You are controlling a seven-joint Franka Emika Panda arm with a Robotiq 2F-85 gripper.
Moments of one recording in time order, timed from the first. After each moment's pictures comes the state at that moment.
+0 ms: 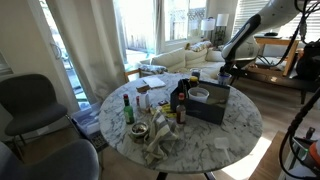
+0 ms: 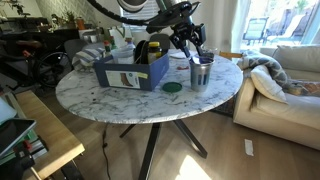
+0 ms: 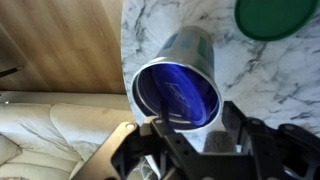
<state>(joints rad) -0.62 0.40 -0.03 -2.04 -0.04 2.92 -0.55</state>
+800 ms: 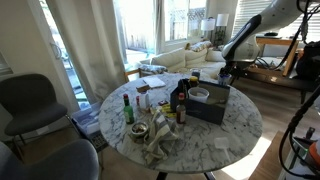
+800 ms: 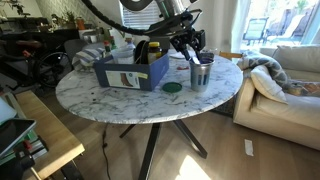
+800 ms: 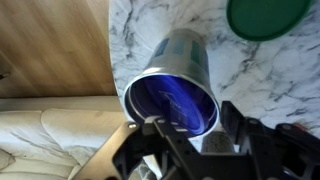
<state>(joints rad) -0.72 0.43 0.08 -2.04 0.06 2.92 -0.62</state>
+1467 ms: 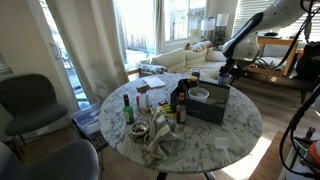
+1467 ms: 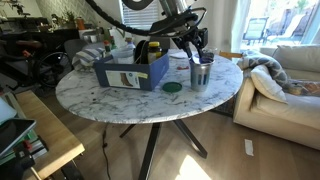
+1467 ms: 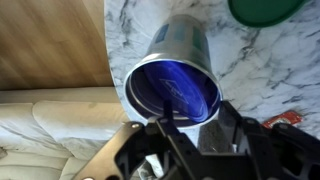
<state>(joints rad) -0.83 0.44 0.19 -2.01 0.15 2.92 -0.74</state>
